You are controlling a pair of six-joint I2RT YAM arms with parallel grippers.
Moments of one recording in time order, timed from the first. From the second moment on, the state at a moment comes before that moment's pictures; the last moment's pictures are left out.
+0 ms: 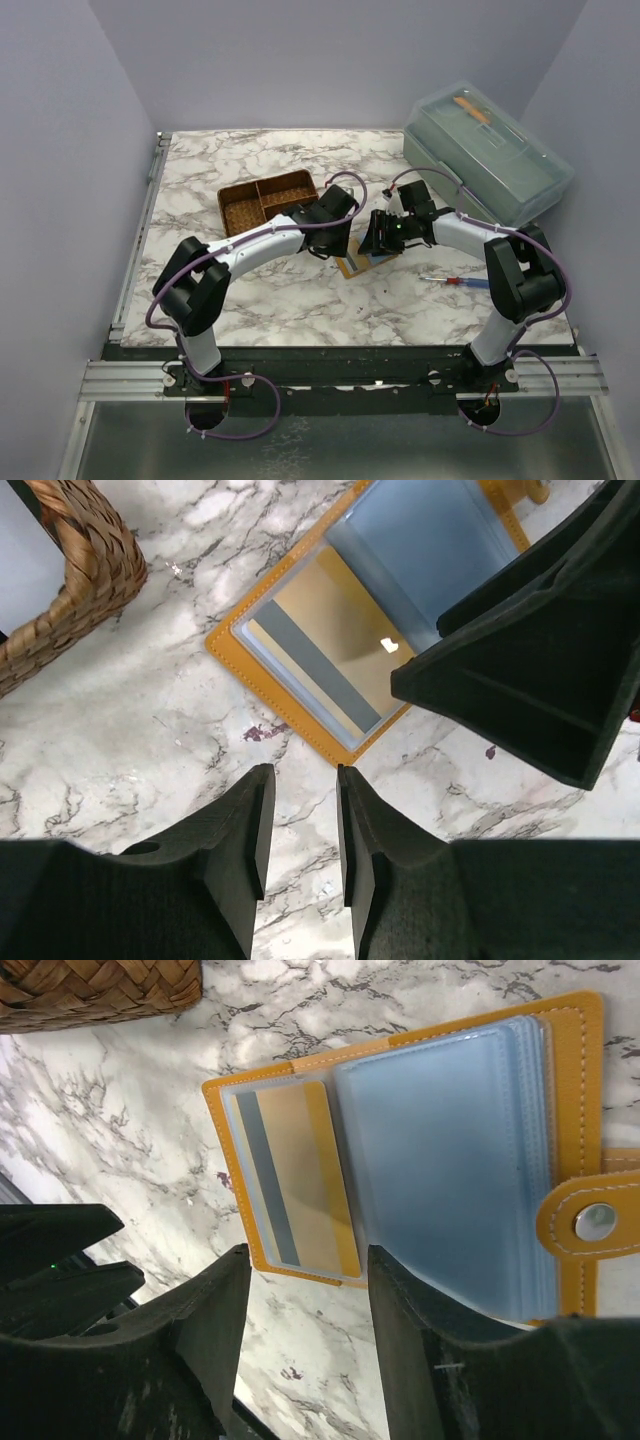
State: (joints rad) left arm -0.79 1.75 1.30 -0.51 -0.06 -0.53; right arm 0.38 1.74 1.00 -0.24 -0.50 0.43
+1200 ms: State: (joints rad) left arm -0.79 1.88 1.31 -0.54 -0.04 -0.53; right arm 0.34 1.72 0.98 -0.13 -0.58 0.46
